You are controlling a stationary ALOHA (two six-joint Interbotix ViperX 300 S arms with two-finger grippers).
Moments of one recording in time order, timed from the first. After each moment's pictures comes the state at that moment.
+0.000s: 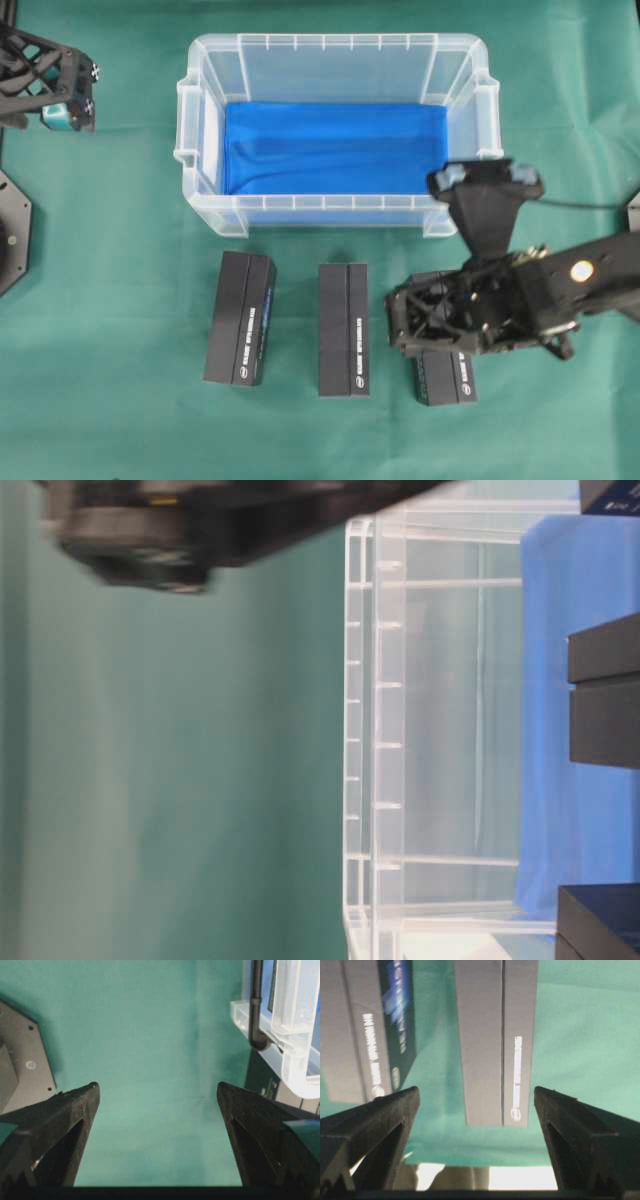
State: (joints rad) left arm 0.33 -0.55 0.46 0.03 1.46 -1.18; right arm 0.29 -0.04 0.17 -0.02 1.27 1.97
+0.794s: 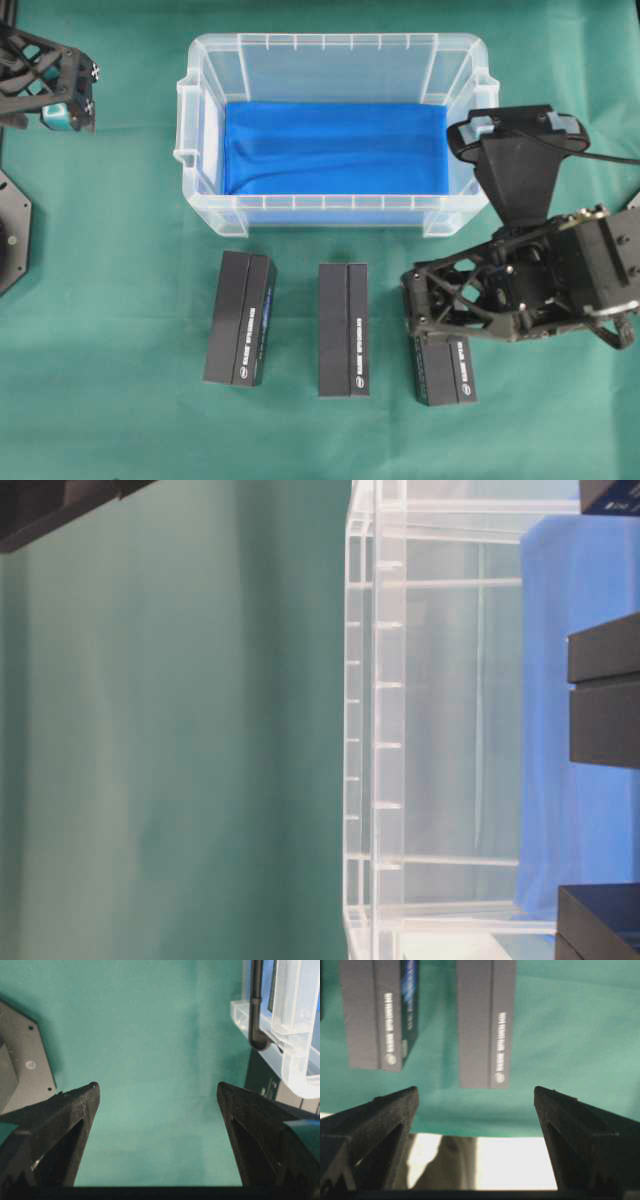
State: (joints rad) left arm 0.33 -0.55 0.46 0.03 1.46 -1.18; right arm 0.28 -0.06 -0.04 -0.03 1.56 1.91
